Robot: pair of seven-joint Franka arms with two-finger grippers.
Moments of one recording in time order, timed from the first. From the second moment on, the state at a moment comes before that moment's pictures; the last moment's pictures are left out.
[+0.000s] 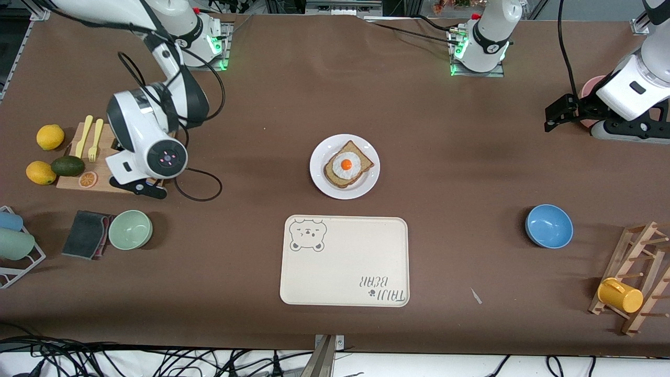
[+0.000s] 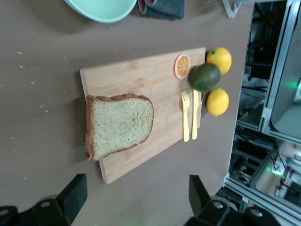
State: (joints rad) left arm -0.06 -0.06 0.00 -1.73 -0.01 1.63 0.01; right arm 0.07 0.41 0.24 -1.79 -0.59 1.53 0.77
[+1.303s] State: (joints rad) left arm -0.06 -0.06 0.00 -1.73 -0.01 1.63 0.01; right arm -0.13 0.49 0.35 -2.07 -0.70 1.90 0.90
